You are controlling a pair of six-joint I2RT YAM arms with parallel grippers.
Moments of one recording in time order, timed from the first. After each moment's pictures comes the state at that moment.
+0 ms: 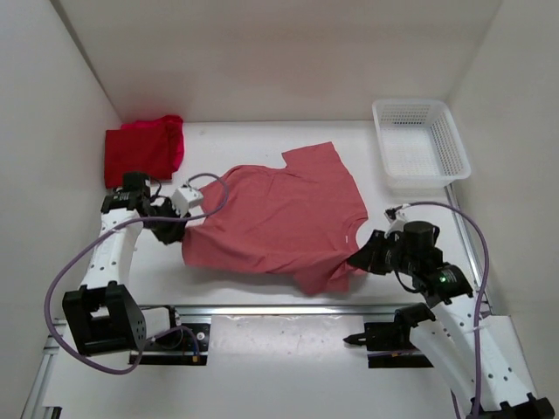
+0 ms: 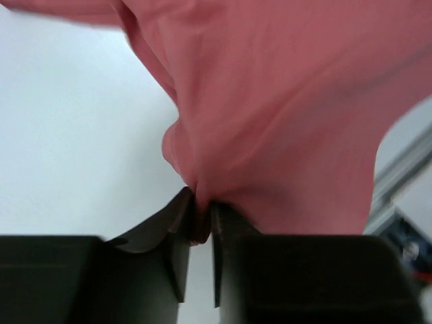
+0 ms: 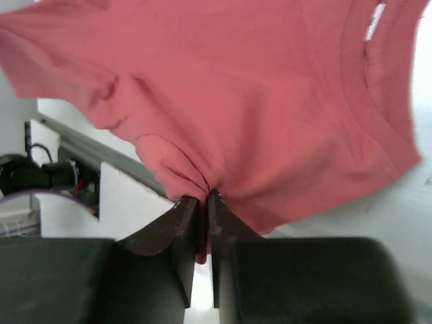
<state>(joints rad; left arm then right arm) 0.12 1.25 1.03 -0.96 0.50 0.90 0.27 0.61 0.57 -0.71 -0.50 0.53</state>
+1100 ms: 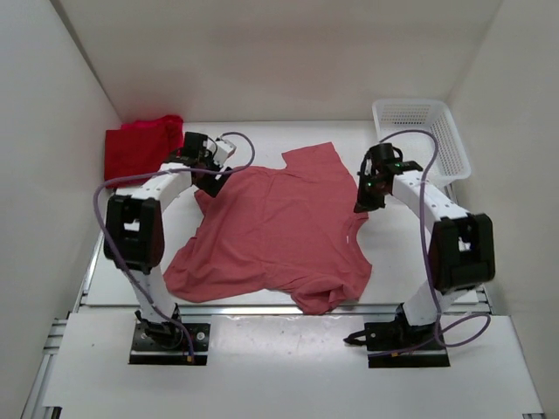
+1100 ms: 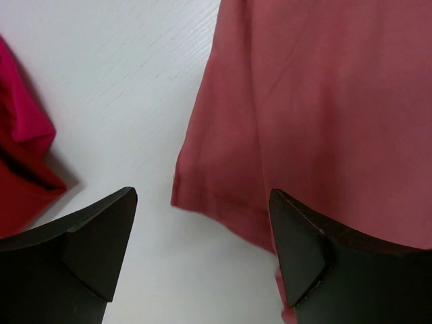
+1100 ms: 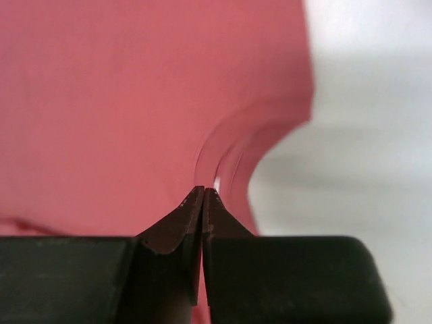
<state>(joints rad) -0.17 1.81 1.33 -0.42 0.02 0.51 0.19 1.60 1.19 -0.77 -0.22 0.32</state>
